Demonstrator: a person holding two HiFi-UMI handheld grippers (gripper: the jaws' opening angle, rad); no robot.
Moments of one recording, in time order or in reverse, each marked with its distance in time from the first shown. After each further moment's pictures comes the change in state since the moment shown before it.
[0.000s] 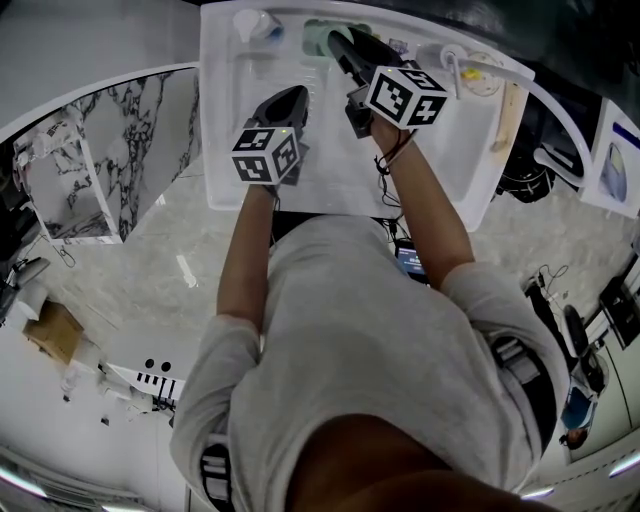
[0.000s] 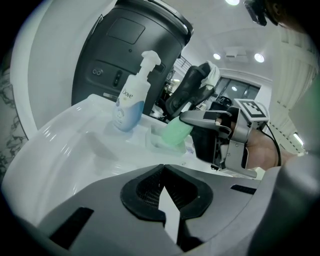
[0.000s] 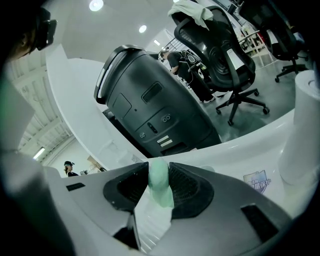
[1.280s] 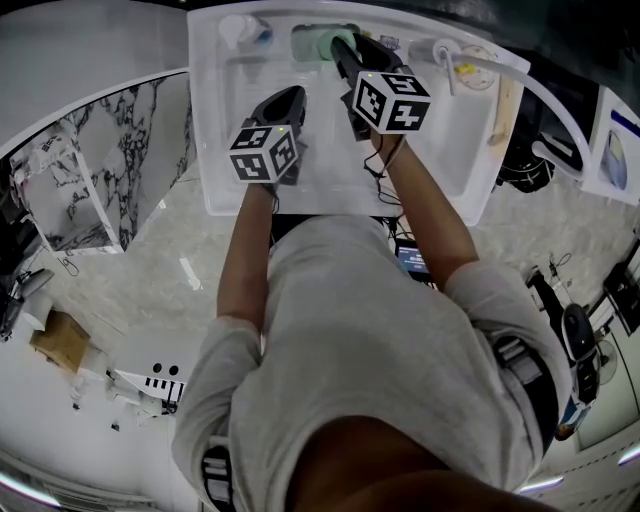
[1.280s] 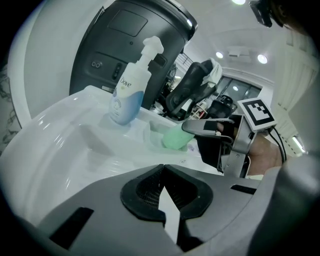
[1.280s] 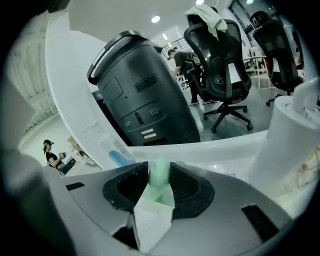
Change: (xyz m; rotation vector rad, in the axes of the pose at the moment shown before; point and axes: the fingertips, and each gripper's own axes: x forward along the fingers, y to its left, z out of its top) left arm 0.014 -0.001 -0.007 -0.026 0.040 -0.016; right arm -0.011 -0.031 -0.017 -0.153 0.074 -0.219
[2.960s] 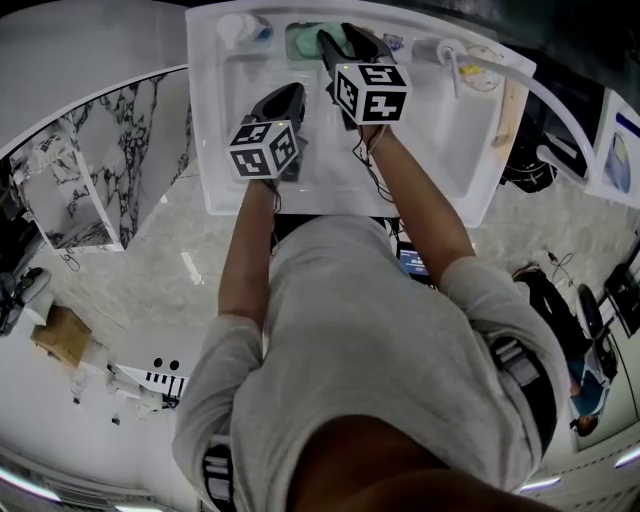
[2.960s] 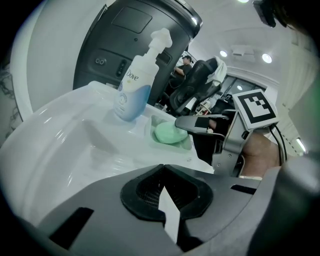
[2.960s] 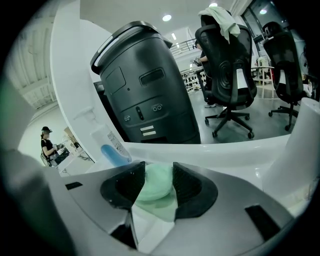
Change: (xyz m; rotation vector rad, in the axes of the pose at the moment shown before) left arm 0.009 0.011 -0.004 -0.027 0.015 0.032; right arm 0.031 0.004 -0.005 -0.105 0.012 -0.042
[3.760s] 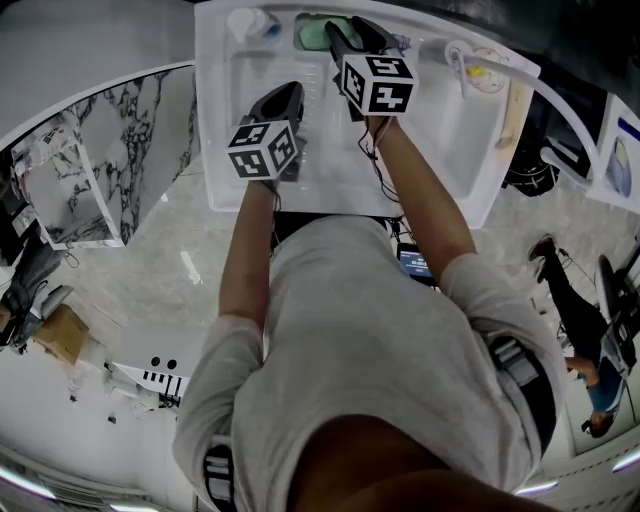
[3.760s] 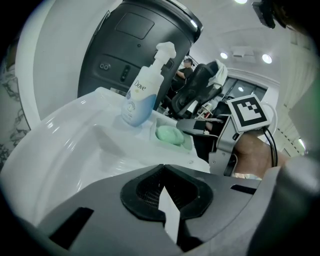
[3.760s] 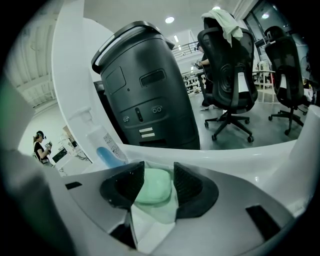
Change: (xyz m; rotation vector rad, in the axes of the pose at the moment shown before) left arm -0.015 0.008 0.004 -0.001 -0.031 0.022; right arm 0.006 -0.004 0.008 -0.029 -0.022 -0.015
